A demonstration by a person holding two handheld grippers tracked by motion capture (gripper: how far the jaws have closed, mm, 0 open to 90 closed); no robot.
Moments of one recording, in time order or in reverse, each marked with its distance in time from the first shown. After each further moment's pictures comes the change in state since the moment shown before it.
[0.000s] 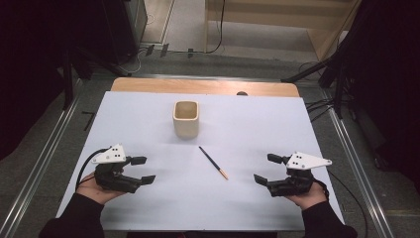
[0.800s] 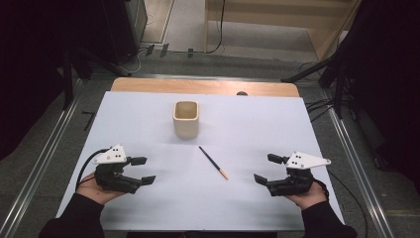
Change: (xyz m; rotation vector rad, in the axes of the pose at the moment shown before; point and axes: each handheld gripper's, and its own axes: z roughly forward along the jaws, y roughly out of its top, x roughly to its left) left arm -0.001 0.000 0.000 0.007 0.001 0.001; right arm -0.001 -0.001 0.001 0.017 -0.011 0.007
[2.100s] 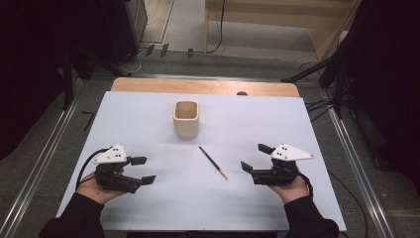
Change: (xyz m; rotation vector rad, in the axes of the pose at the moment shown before) left arm 0.000 0.001 0.000 0.003 0.000 0.000; right arm 0.014 0.024 0.033 -0.060 -0.117 0.022
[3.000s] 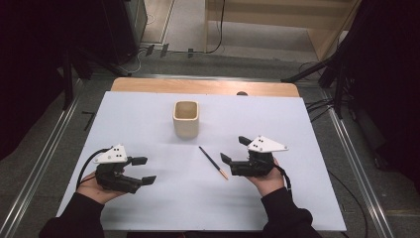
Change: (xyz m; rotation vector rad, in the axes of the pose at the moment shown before) left arm 0.000 0.000 0.001 0.003 -0.006 0.001; right arm 0.021 0.019 0.048 -0.033 0.004 -0.005
